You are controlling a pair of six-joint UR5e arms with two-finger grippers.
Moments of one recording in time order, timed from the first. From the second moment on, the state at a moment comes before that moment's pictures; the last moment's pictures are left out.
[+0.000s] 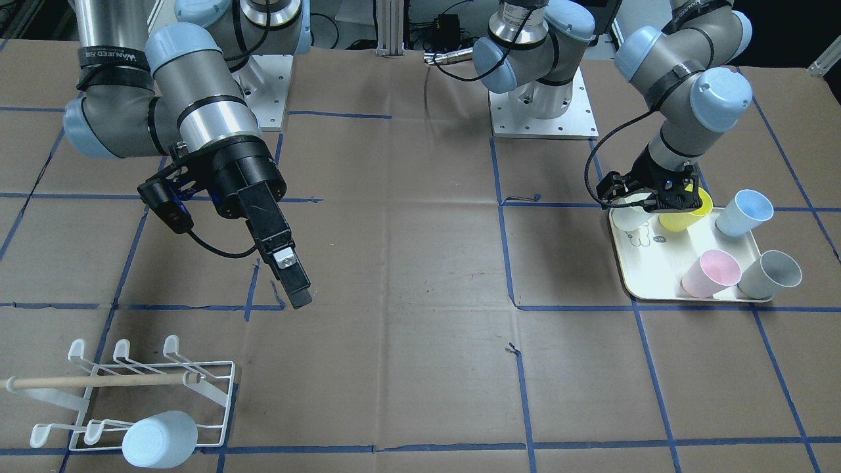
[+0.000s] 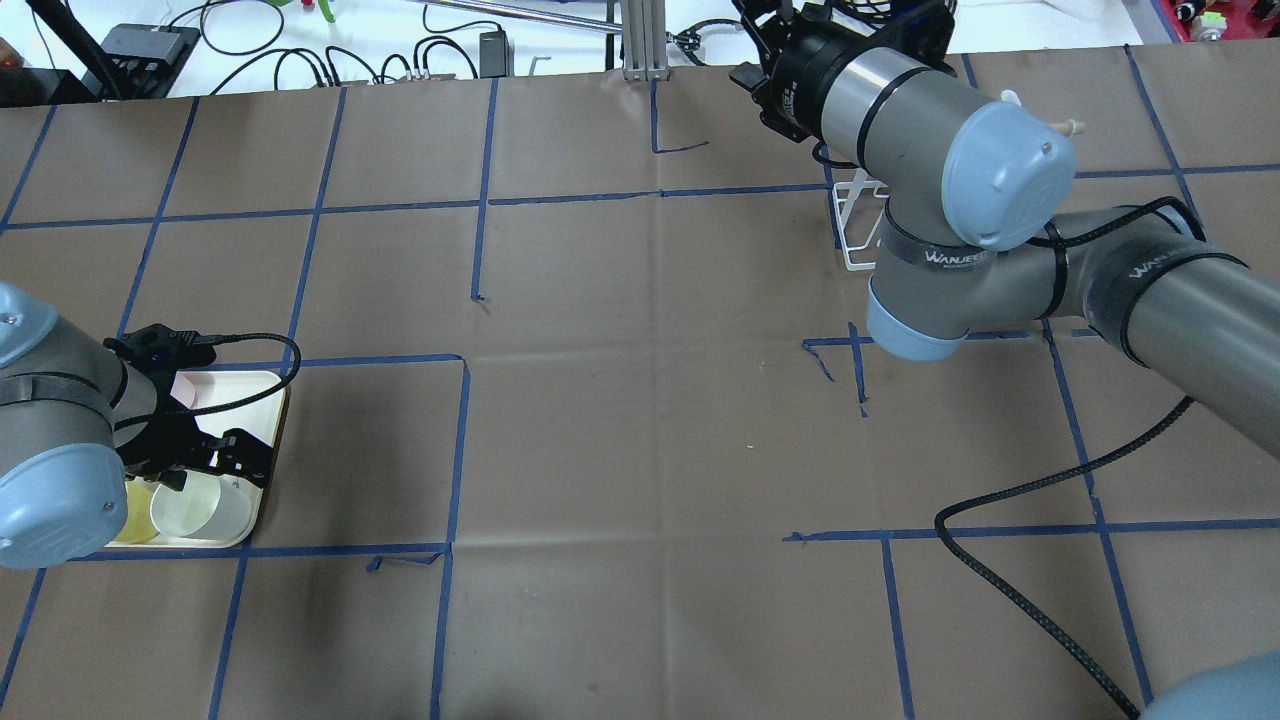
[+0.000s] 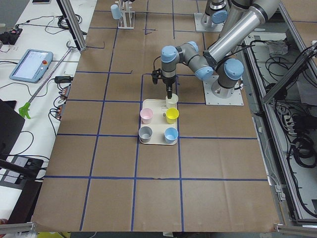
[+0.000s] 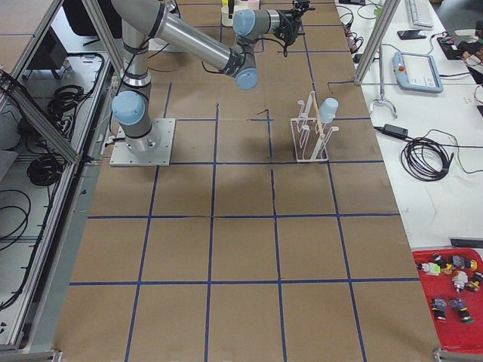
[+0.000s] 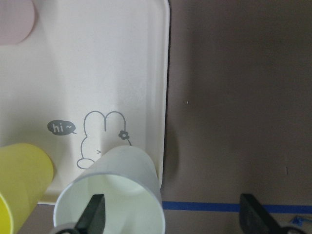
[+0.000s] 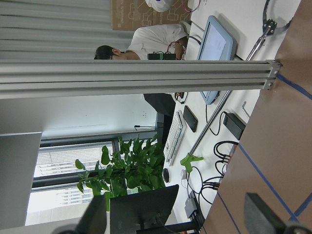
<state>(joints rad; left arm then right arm) -1.04 -1.51 -2.30 -0.96 1.66 0.51 1.65 -1.27 1.90 -3.50 -1.15 1.51</state>
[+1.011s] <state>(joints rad) -1.04 -1.51 -2.30 -0.98 1.75 0.51 1.64 -1.26 1.90 -3.51 -1.15 1.56</state>
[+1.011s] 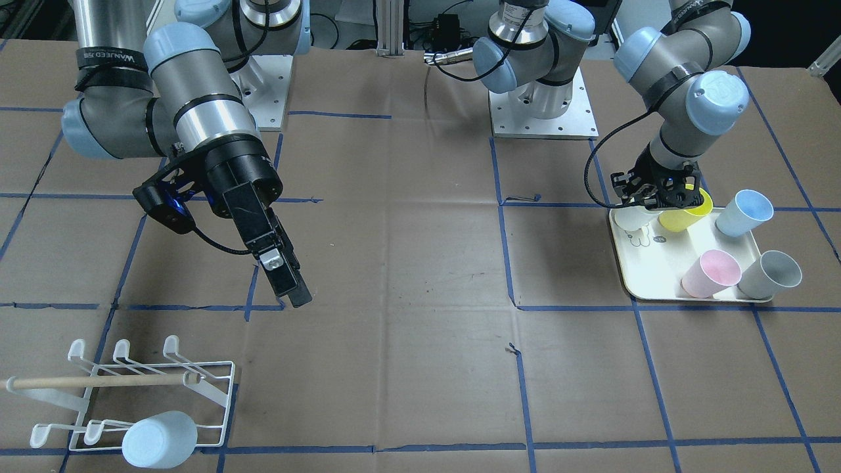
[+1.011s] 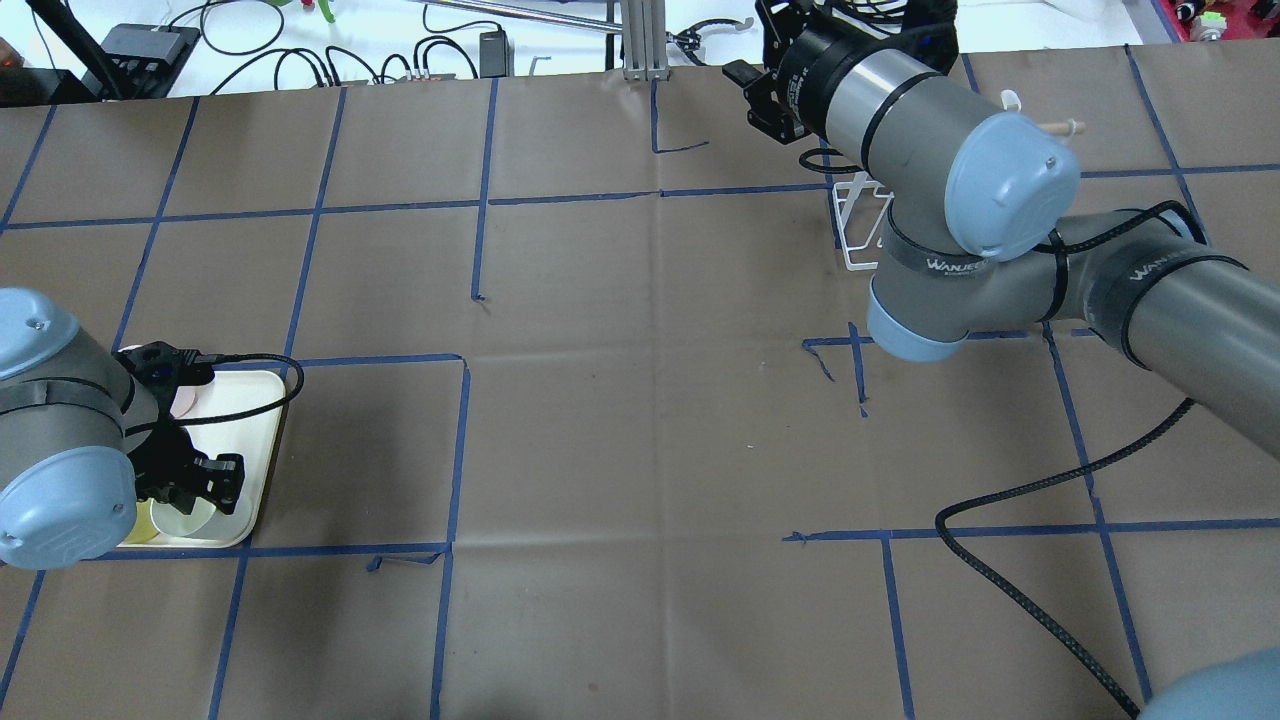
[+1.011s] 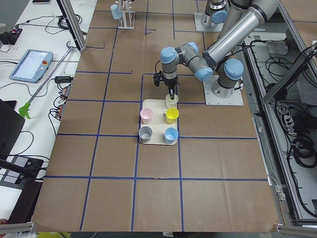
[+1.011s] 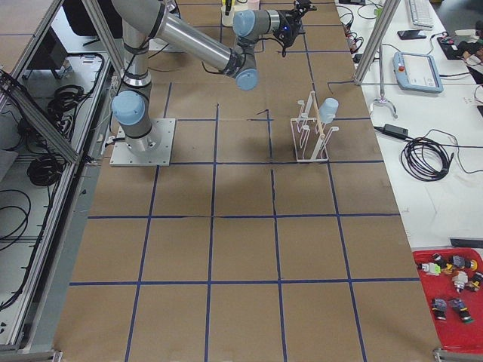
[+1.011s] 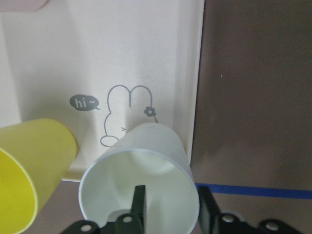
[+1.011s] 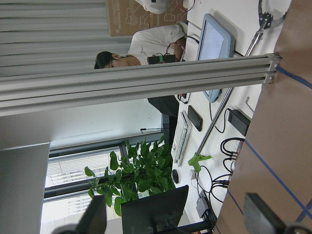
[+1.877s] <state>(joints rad) -1.05 -1.50 -1.98 -1.21 1.64 0.50 1.63 -1.21 1.90 -3.50 -1.15 1.56</state>
